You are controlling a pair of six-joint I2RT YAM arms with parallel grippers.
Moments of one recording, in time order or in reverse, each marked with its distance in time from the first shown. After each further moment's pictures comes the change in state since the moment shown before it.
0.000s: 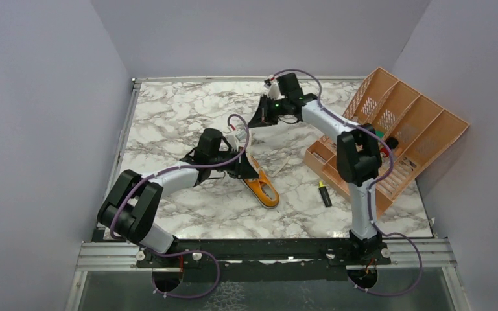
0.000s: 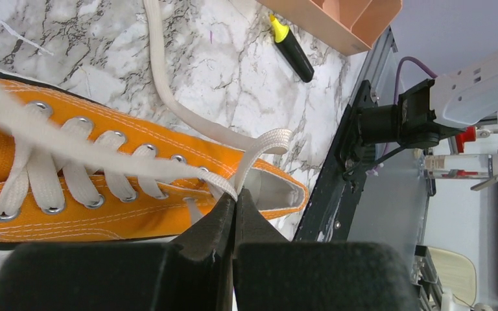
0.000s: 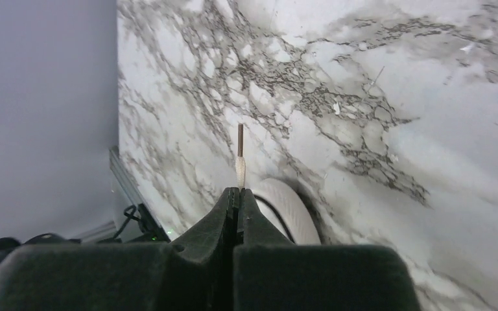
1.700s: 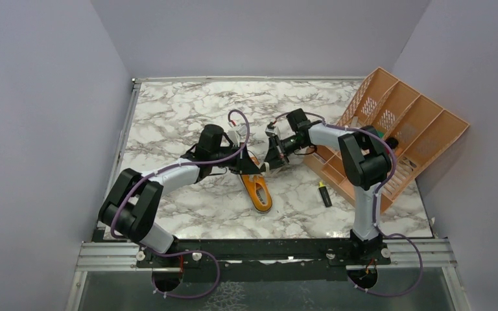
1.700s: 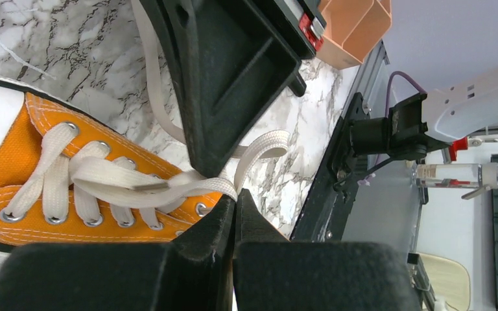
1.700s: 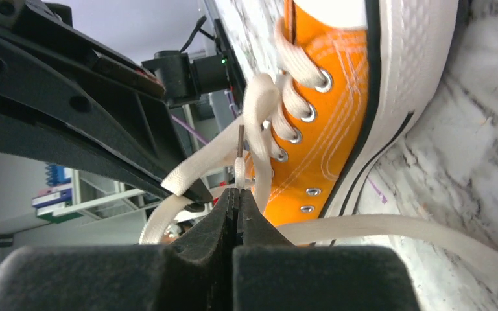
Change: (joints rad) left arm 0.000 0.000 0.052 -0.019 -0.008 -0.035; right arm -0.078 -0.160 -0.516 -0.047 -0.585 -0.187
